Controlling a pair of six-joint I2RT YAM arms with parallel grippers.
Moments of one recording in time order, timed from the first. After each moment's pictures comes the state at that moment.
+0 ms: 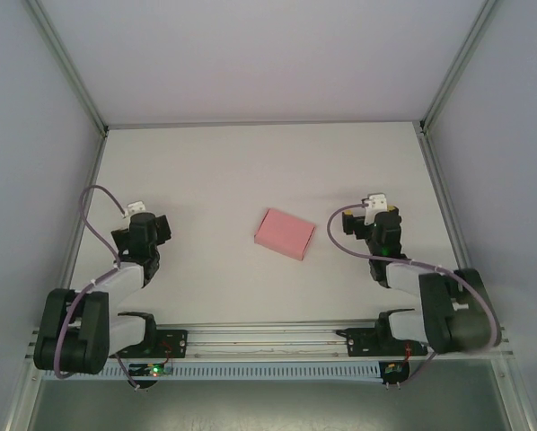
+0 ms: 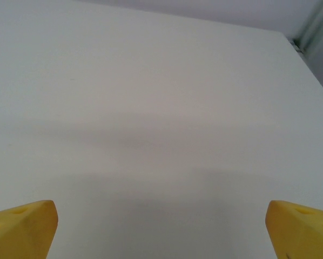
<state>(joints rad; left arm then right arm) -0.01 1.20 0.31 0.30 -0.36 -0.19 0.09 1.32 0.25 0.67 0.09 -0.08</state>
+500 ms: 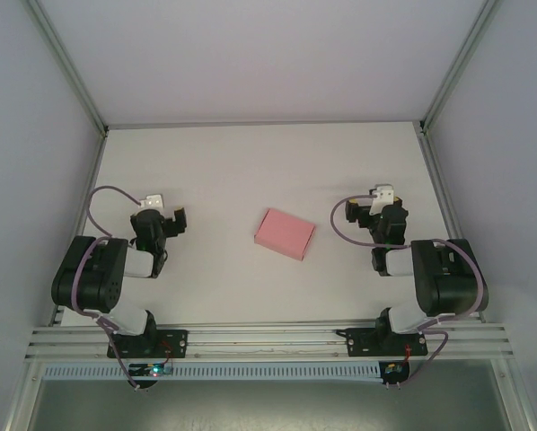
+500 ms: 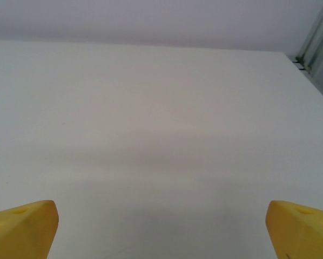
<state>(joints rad) -0.01 1.57 0.34 0.80 -0.12 -0.09 0.00 1.53 0.31 0.92 -0.01 -0.02</state>
